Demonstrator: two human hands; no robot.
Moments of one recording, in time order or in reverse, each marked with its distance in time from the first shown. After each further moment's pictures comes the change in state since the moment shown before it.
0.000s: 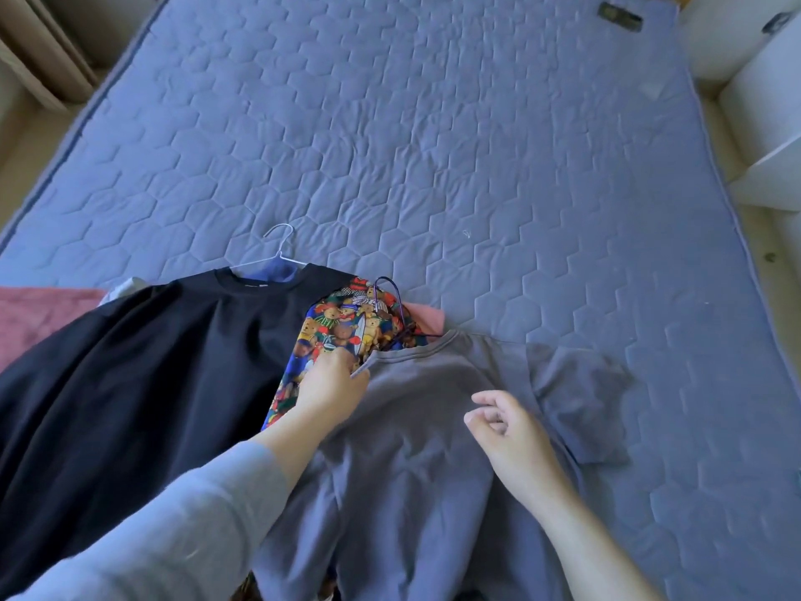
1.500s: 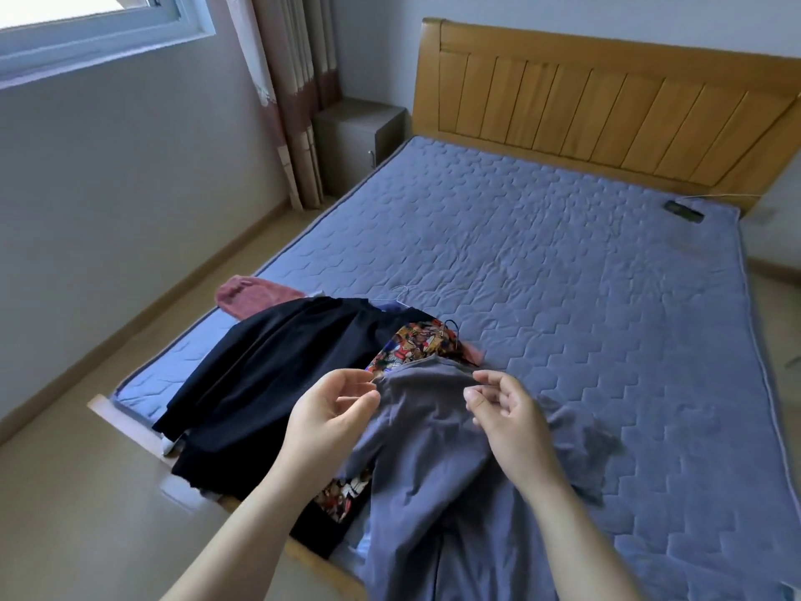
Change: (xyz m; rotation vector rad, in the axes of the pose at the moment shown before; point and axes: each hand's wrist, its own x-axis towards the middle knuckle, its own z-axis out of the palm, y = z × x) left_hand -0.504 0.069 -0.097 -0.864 0.536 0.057; right_hand -0.296 -0.061 -0.119 0.254 -0.182 -0.536
